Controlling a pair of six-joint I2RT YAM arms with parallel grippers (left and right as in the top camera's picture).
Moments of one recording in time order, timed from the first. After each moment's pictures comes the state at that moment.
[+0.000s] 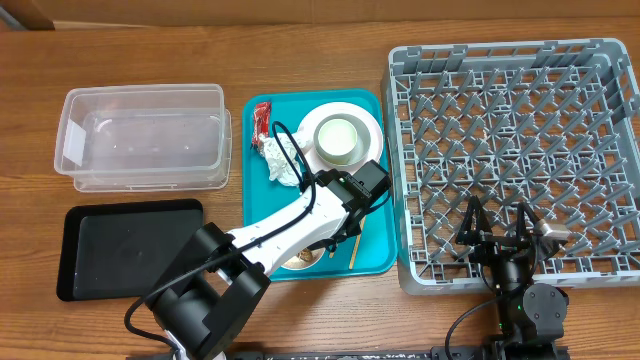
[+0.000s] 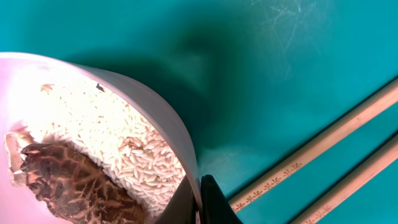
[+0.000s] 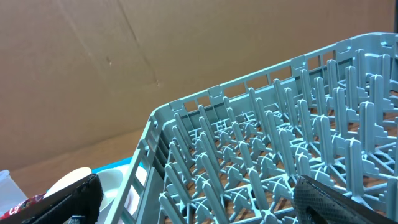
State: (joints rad) left arm -0.80 1.87 1.23 -0.94 -0.18 -1.12; right arm 0.05 0.01 0.02 -0.03 0.04 0.36
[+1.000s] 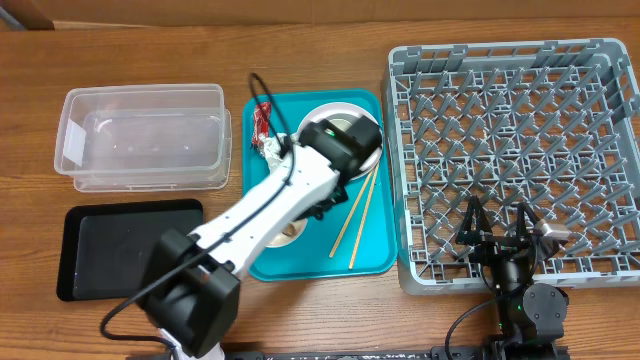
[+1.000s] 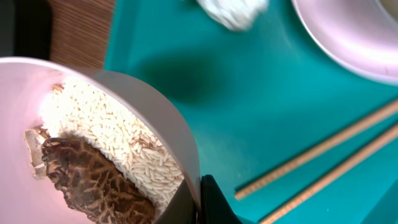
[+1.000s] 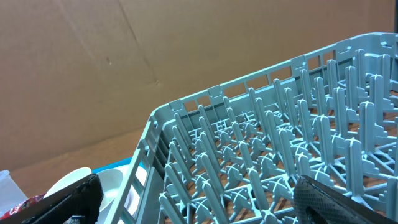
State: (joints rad) left arm -0.68 1.86 1.57 -1.36 -0.25 -1.11; right arm 0.05 0.01 0.02 -0.03 0.04 0.36
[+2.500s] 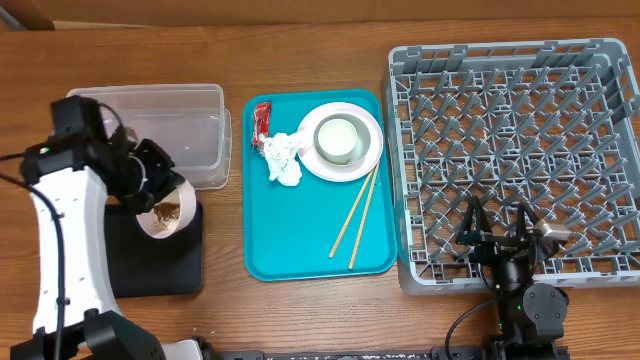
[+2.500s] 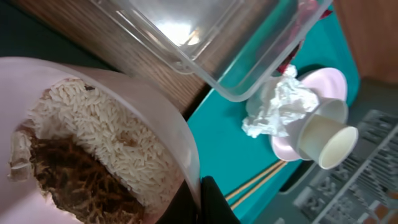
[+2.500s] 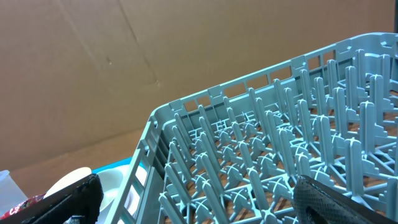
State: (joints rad) left arm 0.34 1.51 1.32 -1.17 0.43 -0.50; right arm 0.05 0.01 0.02 -0.03 0.04 0.36
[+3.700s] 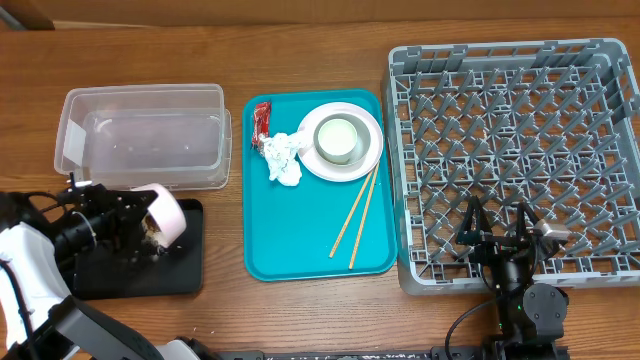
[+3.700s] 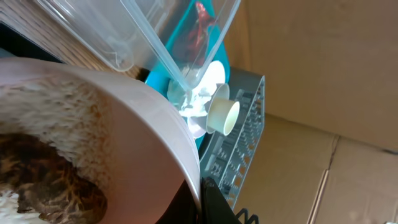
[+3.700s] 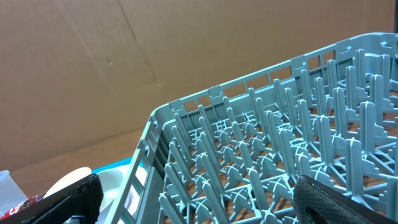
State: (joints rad) left arm 0.82 1.51 1.06 -1.15 1.07 -0.07; right arm 0.05 0.01 0.02 -0.03 0.04 0.36
